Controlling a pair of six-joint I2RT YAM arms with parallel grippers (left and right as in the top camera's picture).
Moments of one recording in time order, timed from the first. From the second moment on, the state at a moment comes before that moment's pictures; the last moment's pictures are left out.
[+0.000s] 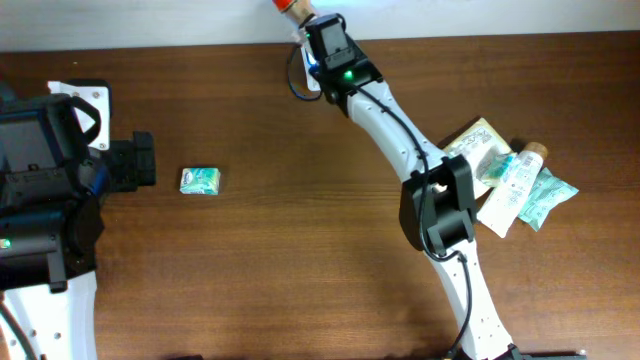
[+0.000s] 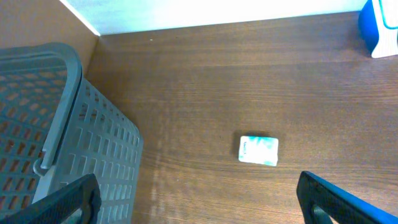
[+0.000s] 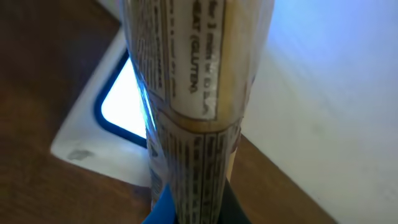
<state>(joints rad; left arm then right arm) 0.10 1.23 1.62 -1.10 -0.17 0.16 0.45 2.56 2.39 -0.52 0.42 -0.49</state>
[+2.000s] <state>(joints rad) 0.10 1.23 1.62 -1.10 -0.17 0.16 0.83 2.50 2.14 -0.50 -0.36 -0.16</state>
